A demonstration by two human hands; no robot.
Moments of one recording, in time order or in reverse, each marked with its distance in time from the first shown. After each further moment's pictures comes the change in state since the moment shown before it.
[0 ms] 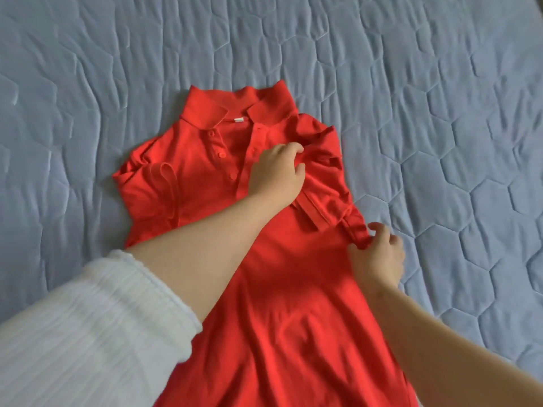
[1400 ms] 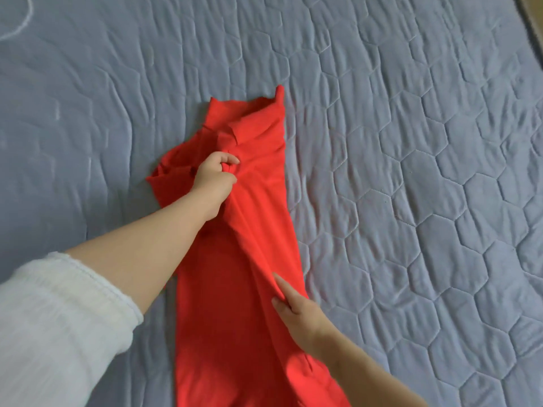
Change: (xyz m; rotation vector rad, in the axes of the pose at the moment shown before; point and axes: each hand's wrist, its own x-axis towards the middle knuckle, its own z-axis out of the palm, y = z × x) left_hand -0.026 -0.060 -0.067 -0.554 0.070 -0.489; right_hand -0.122 0.010 0.031 0.155 -0.789 -0.410
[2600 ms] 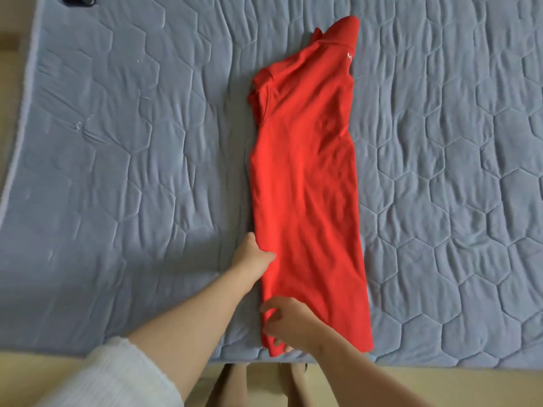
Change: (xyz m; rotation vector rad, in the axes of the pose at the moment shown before) left_hand -0.174 -0.221 -0.104 0.185 -0.183 -0.417; right_hand -0.048 -0.034 0.218 -0.150 -0.305 0.283
